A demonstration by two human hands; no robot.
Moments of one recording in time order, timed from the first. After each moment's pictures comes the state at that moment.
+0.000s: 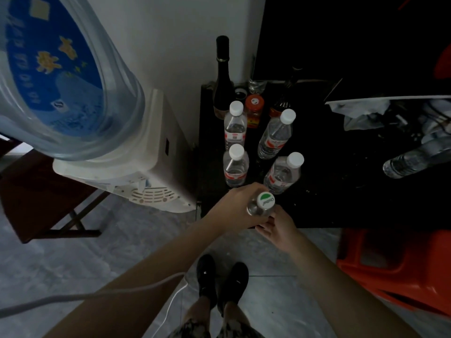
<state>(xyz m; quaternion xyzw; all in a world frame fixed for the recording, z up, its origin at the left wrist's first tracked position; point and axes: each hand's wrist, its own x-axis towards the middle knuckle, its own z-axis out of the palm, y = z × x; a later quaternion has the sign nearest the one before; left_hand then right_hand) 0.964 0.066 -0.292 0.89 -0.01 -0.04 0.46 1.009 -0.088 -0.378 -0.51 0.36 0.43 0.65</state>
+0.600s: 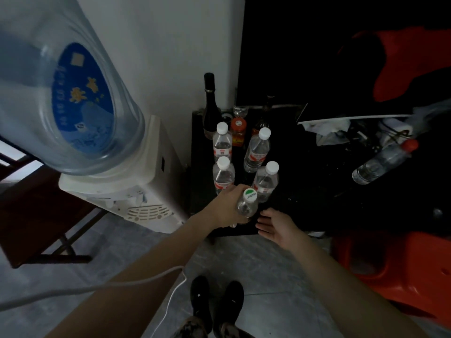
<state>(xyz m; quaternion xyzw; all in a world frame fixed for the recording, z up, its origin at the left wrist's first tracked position) 0.972 0.068 -0.266 0.89 0.01 -0.15 0.42 1.015 -0.112 -0.320 -0.60 0.31 0.43 0.60</state>
